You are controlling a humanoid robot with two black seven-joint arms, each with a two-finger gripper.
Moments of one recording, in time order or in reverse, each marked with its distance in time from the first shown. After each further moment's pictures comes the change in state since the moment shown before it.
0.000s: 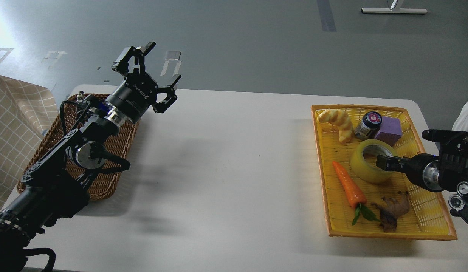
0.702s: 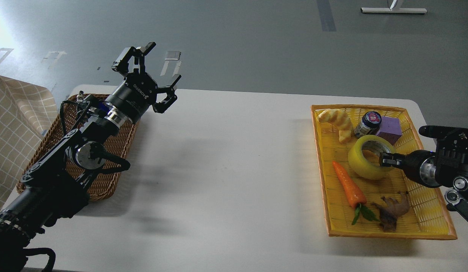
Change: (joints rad) left arm -0.001 -0.001 0.000 0.000 0.000 0.000 0.001; right arm 0.035 -0.003 -0.013 0.004 0.019 0.000 -0.003
